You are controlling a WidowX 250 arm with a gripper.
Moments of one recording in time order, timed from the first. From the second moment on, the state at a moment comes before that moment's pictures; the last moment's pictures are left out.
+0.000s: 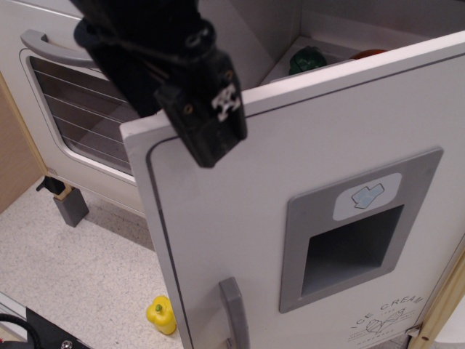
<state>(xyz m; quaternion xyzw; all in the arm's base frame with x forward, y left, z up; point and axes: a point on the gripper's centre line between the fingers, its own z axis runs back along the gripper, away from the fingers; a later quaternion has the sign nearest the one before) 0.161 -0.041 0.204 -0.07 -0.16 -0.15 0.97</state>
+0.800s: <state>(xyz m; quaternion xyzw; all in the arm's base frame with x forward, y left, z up) 0.225 -0.022 0.209 -0.03 -0.16 -0.05 0.98</state>
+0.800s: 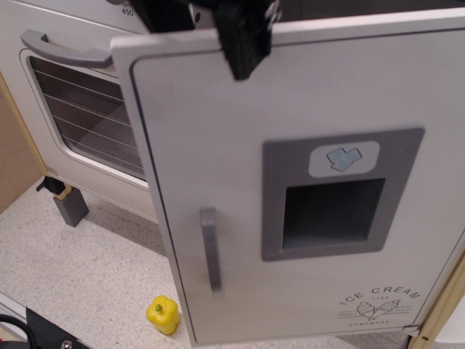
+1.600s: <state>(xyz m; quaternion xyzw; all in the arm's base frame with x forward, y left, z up) 0.202 -0.034 0.228 -0.03 -0.18 -0.06 0.98</state>
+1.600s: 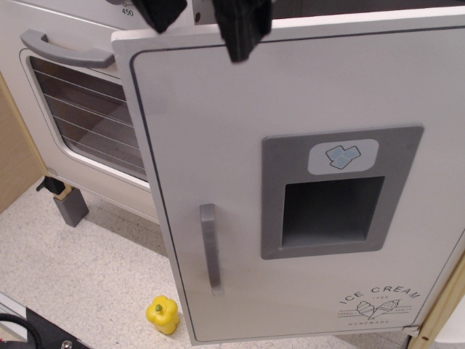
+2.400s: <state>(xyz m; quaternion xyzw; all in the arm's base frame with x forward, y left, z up) 0.179 -0.052 0.134 0.01 -0.13 -0.03 0.99</state>
